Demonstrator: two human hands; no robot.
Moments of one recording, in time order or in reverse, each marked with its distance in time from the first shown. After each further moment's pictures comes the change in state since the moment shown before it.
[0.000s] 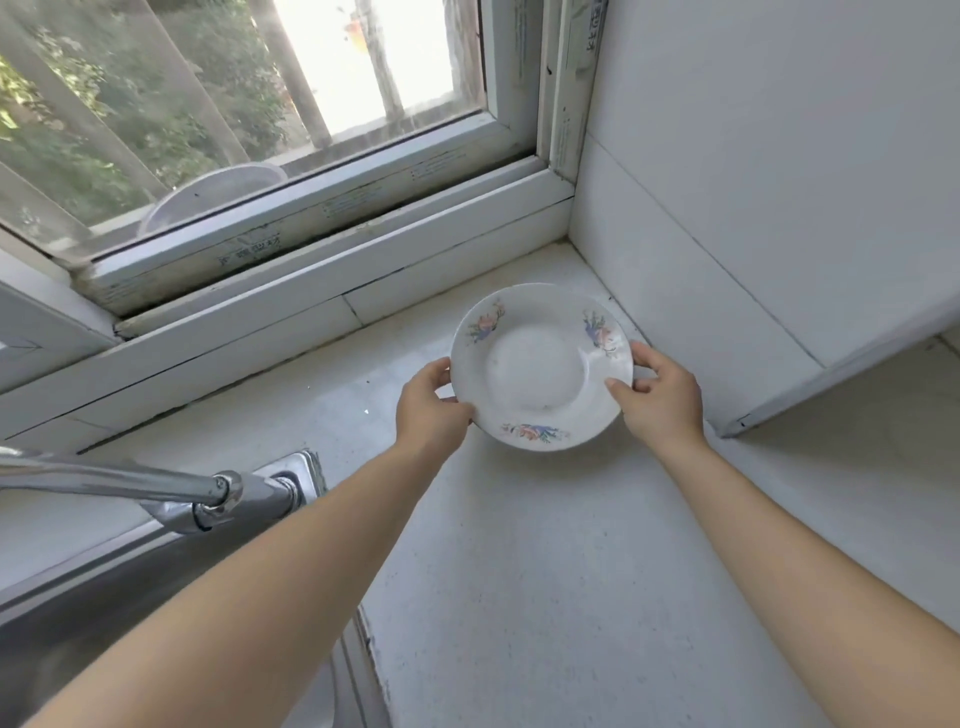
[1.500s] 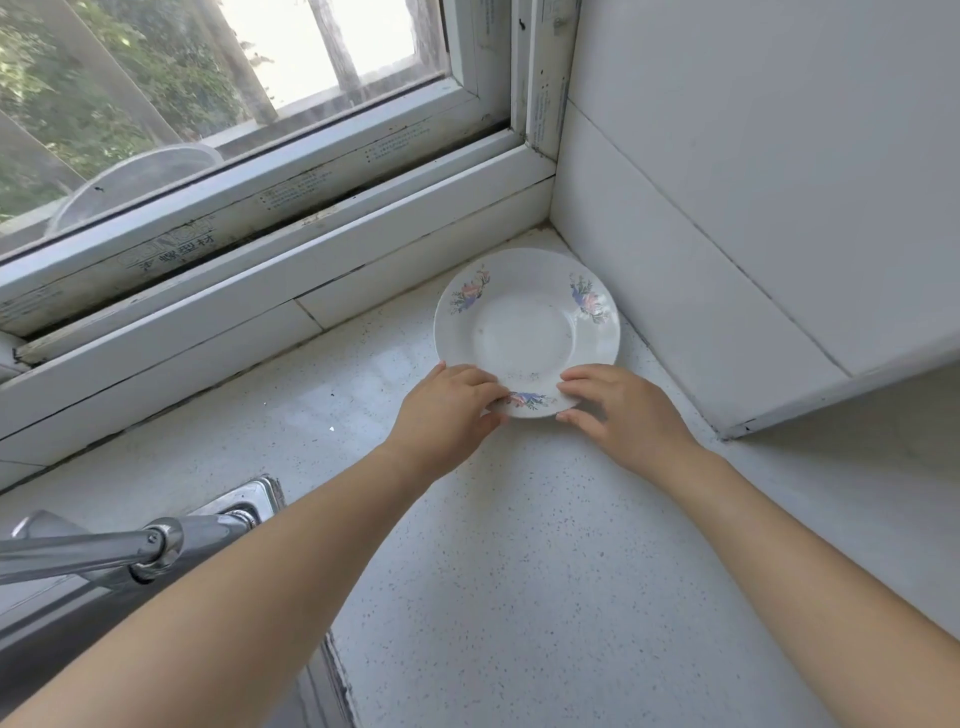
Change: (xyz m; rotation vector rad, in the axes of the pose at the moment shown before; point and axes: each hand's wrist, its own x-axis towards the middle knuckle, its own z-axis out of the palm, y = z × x) left_hand 0.041 -0.004 0.022 1.101 -0.308 0.806; right_hand 0.016 0.016 0.010 -0.591 -0.300 -0.552
